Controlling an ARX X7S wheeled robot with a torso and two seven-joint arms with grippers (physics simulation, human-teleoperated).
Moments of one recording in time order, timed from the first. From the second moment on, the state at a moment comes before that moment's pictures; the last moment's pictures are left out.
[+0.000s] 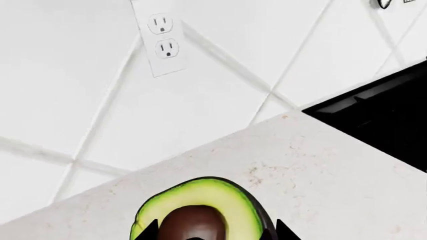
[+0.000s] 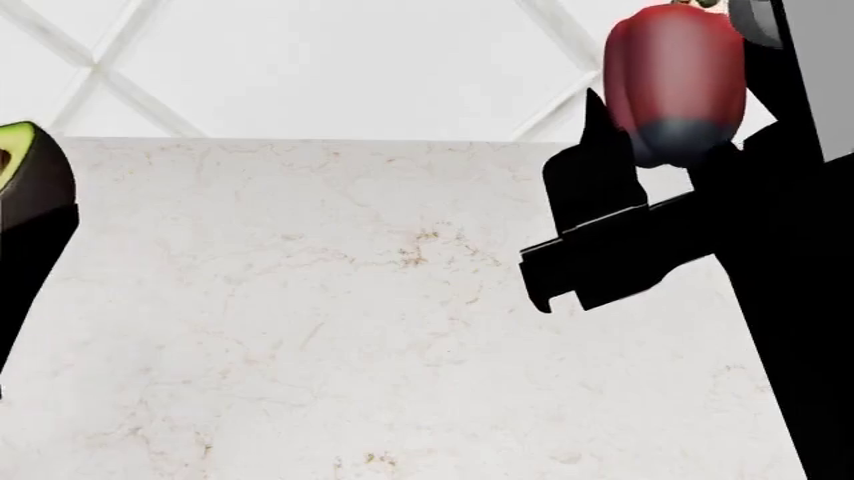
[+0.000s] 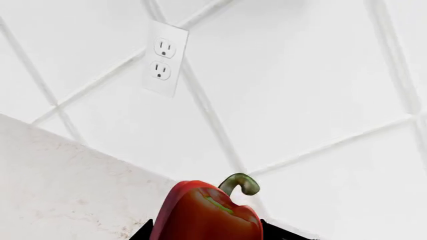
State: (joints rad) left arm -1.34 -0.93 0.37 0.54 -2.17 -1.14 -0.99; right arm 1.43 0.92 -0.40 -0.49 1.93 1.21 0.98
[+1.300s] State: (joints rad) left arm -1.34 -1.09 0.19 0.65 -2.29 -0.99 -1.02; right arm 1.40 1.01 -0.33 -0.63 2.09 1.08 1.09
